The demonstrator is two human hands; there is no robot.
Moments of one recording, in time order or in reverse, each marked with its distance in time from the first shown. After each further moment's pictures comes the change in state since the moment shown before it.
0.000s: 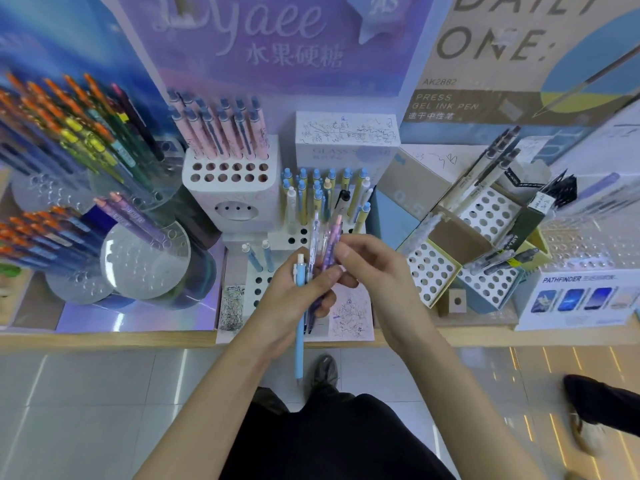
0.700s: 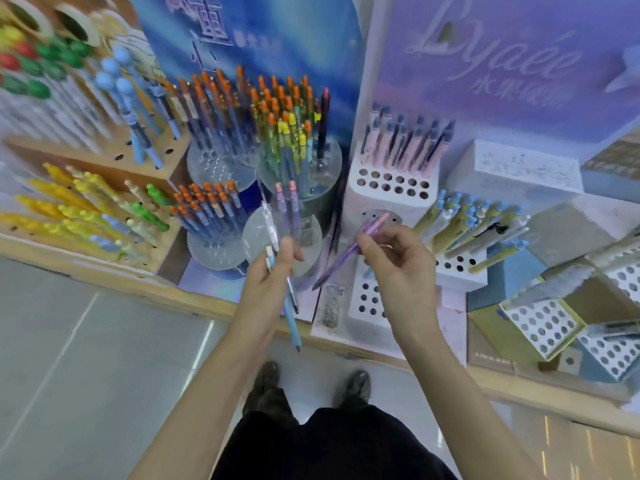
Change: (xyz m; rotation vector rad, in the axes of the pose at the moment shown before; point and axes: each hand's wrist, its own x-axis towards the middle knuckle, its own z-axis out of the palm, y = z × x) left_hand -0.053 0.033 -0.149 0.212 0.631 0.180; right_hand 0.024 0.011 0.143 -0.130 0.047 -0.243
